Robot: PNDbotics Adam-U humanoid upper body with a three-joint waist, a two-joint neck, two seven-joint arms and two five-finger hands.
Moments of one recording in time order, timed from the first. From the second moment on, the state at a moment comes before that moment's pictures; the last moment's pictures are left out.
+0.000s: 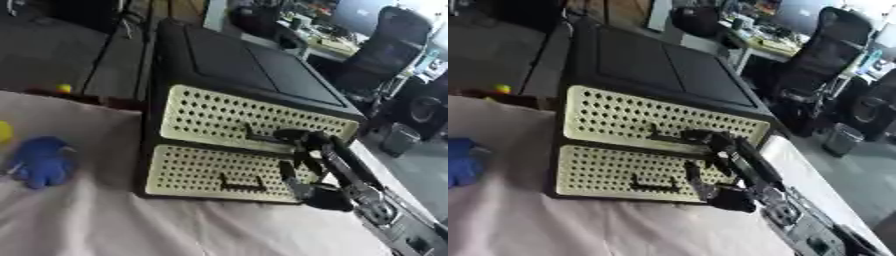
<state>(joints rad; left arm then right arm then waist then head) -0.47 0.17 -0.04 -1.99 0.01 -0.44 -0.03 -0.24 -1.17 -0.31 -1.72 0.13 -0.49 -0.18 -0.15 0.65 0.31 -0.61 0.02</state>
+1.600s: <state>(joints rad) -0.47 0.17 -0.04 -1.99 0.00 -0.43 -0.02 -0.25 -1.17 -0.34 -1.71 0.20 -0.45 -0.13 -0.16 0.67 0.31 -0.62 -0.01</state>
